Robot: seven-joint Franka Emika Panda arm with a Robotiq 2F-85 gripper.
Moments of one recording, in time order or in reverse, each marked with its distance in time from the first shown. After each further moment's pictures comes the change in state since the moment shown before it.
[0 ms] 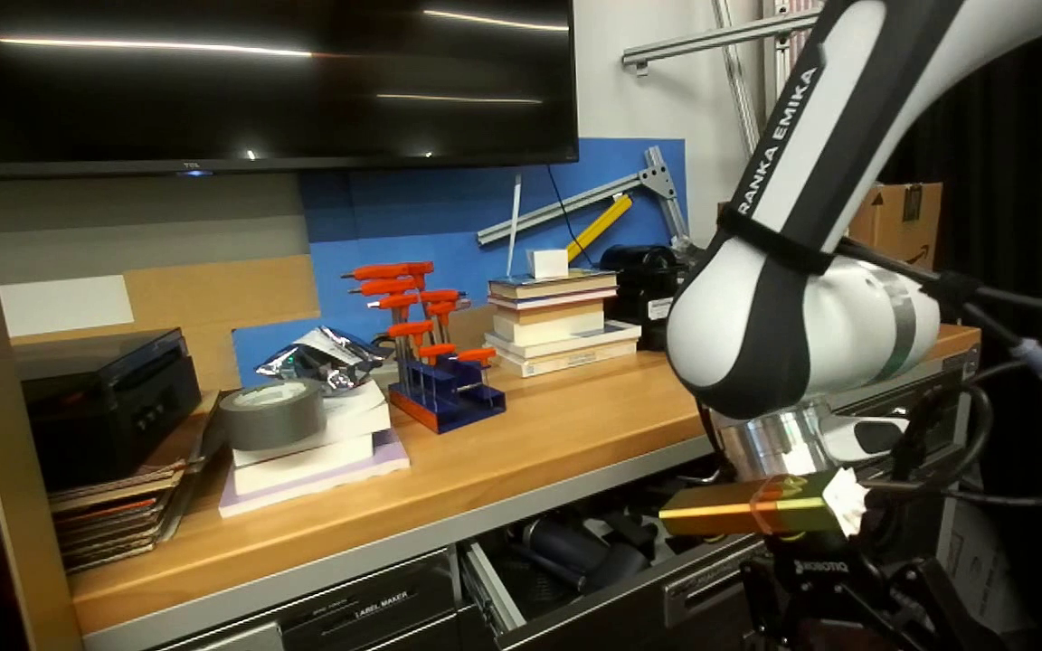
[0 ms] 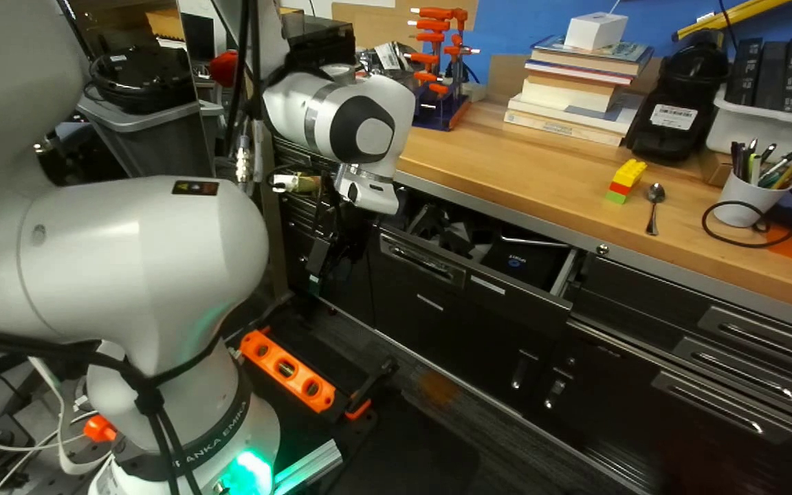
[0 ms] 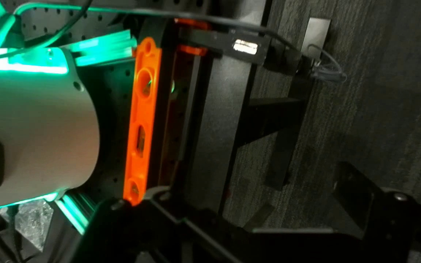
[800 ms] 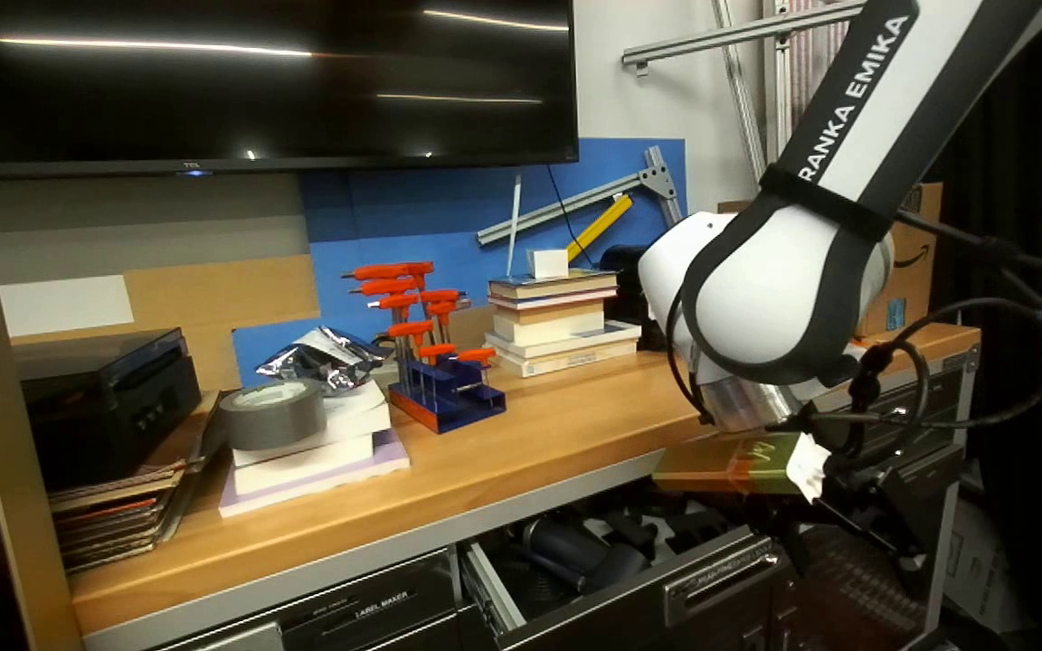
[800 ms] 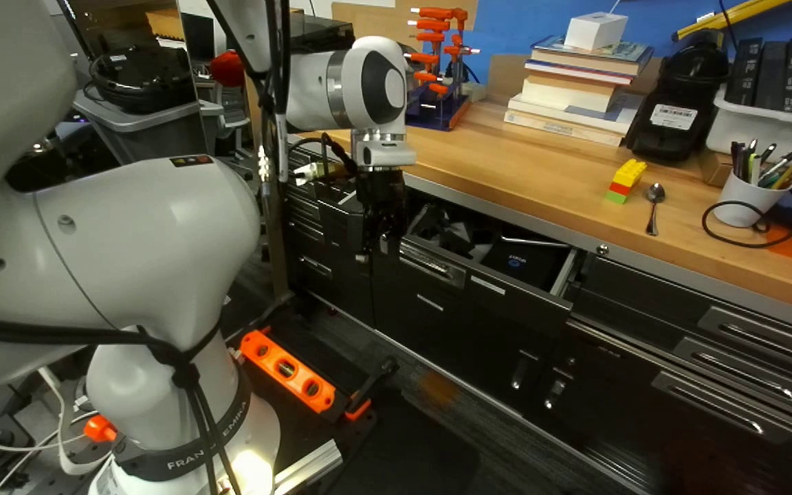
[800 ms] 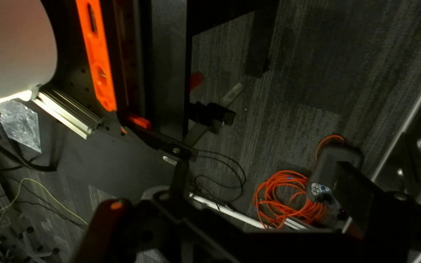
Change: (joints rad) arm 0.486 -0.074 -0.516 0.083 -0.500 -0.052 0.408
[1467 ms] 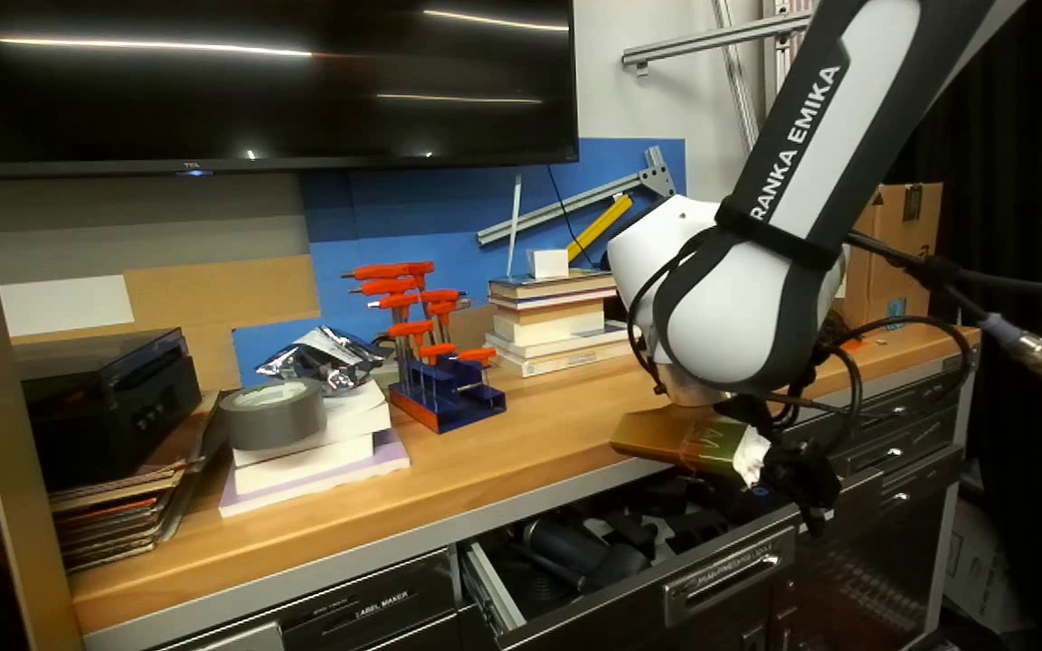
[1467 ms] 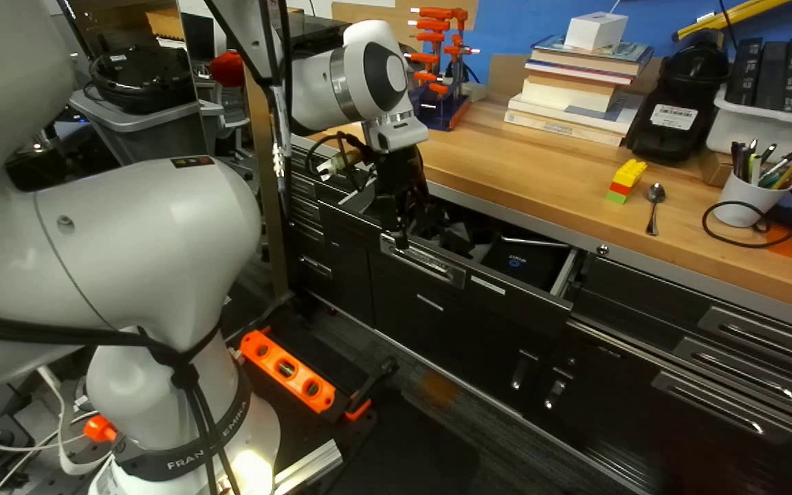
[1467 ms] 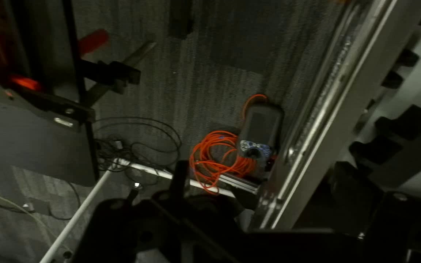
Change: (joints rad) arm -0.017 0.142 0.033 0.078 -0.037 0.197 -0.006
